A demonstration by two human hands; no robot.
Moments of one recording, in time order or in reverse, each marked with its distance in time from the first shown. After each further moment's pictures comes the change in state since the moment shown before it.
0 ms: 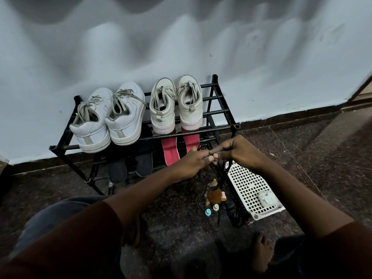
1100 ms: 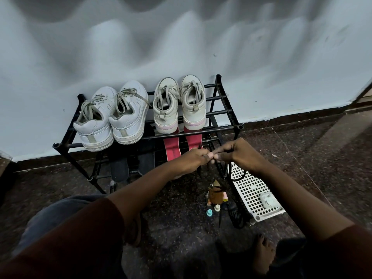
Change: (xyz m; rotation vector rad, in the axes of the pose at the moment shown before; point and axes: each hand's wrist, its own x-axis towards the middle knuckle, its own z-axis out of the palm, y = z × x) left_hand -0.001 0.004 -0.010 -0.152 -0.016 -0.089; right_hand 0.003 0.005 0.006 -0.051 0.022 0.000
